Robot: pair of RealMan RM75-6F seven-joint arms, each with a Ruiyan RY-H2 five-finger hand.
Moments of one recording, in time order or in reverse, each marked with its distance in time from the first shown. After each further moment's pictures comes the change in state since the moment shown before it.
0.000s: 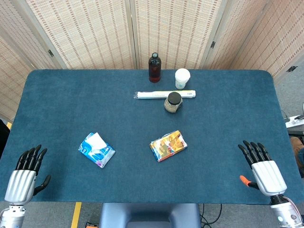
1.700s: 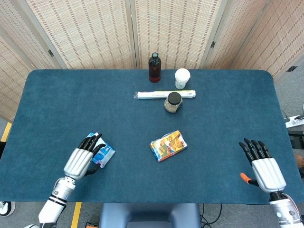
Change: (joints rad) left arm -0.325 -0.131 -0.103 -0.190 -0.196 -0.437 0.217; right arm 0.017 -0.015 0.017 0.014 0.047 -0.033 -0.015
